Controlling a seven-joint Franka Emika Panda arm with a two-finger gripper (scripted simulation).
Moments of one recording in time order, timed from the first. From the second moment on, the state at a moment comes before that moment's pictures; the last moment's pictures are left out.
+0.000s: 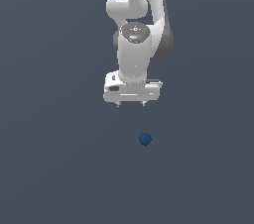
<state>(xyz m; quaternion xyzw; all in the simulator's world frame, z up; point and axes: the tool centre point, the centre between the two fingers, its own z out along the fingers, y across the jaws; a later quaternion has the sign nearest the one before) 0.001 0.015 0.184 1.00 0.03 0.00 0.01</state>
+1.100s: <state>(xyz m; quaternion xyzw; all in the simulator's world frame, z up) 0.010 0.027 0.167 1.00 0.02 0.00 0.01</state>
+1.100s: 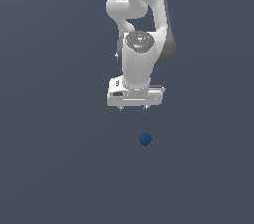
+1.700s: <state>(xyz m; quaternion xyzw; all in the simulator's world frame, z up) 0.055 0.057 0.125 1.00 0.02 0.00 0.00</state>
